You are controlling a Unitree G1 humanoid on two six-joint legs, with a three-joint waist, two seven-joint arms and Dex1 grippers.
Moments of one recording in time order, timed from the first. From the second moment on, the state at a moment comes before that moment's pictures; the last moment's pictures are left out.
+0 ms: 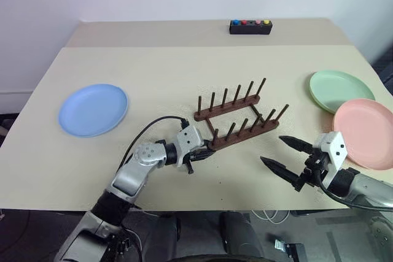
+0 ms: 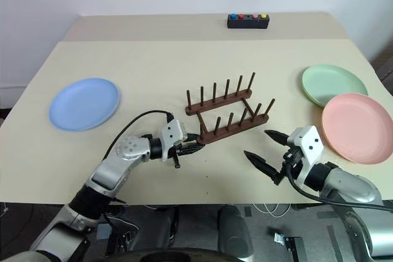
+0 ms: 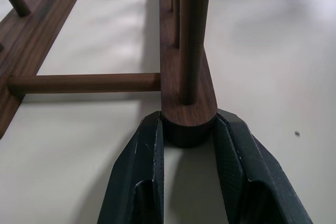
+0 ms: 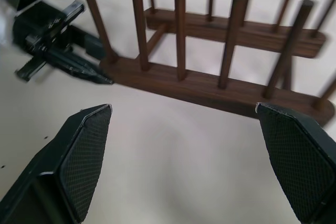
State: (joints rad) left arm -0.40 0.37 -0.38 0.06 -0.11 0.20 -0.90; right arm 0.30 -0.68 -0.32 -0.56 0.59 0.49 0.75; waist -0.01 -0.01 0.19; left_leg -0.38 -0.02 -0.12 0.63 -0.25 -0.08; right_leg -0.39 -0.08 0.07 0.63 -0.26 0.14
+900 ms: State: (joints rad) left arm -0.60 0.30 -0.33 0.46 -0.08 -0.07 -1.07; right arm 0.38 -0.67 -0.32 -0.50 0.50 0.40 0.76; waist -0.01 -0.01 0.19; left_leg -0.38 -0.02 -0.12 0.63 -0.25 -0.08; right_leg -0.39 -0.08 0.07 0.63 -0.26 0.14
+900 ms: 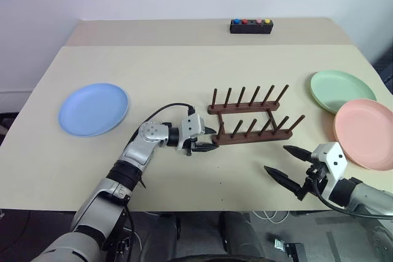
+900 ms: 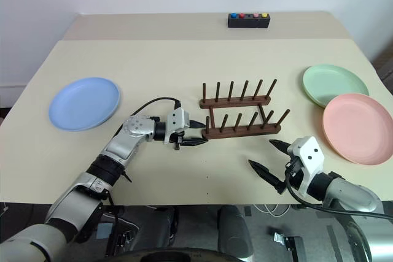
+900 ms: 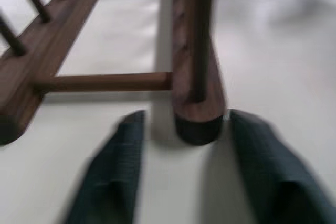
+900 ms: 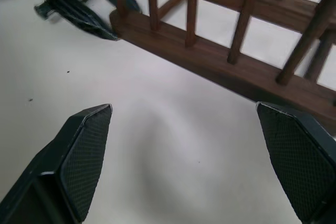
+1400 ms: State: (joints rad) left arm -0.27 0.40 -0.26 -0.01 -0.17 0.21 -1.00; right arm 0.31 -0.60 -0.32 -0.27 0.31 0.23 0.64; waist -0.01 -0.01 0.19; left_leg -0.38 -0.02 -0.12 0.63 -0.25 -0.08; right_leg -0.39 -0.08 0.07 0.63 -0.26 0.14
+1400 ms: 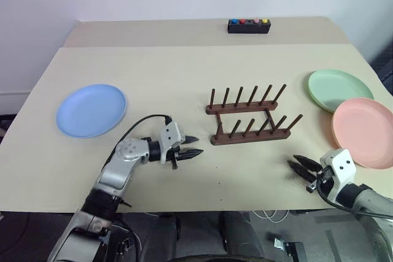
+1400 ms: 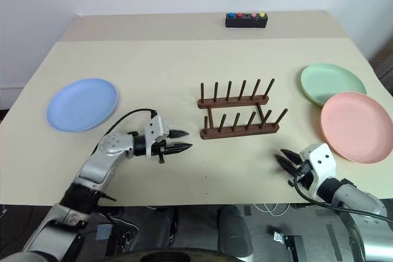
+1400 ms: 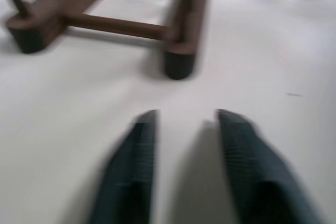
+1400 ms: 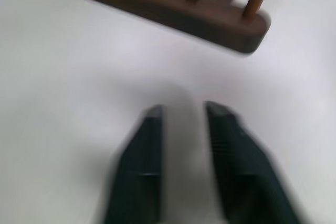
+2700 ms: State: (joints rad) left arm -0.43 0.25 -0.33 0.19 -0.04 0.12 -0.71; right arm -0.01 -0.56 -0.14 -0.04 0.13 0.15 0.54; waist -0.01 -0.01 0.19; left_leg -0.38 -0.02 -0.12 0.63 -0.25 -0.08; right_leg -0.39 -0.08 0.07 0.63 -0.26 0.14
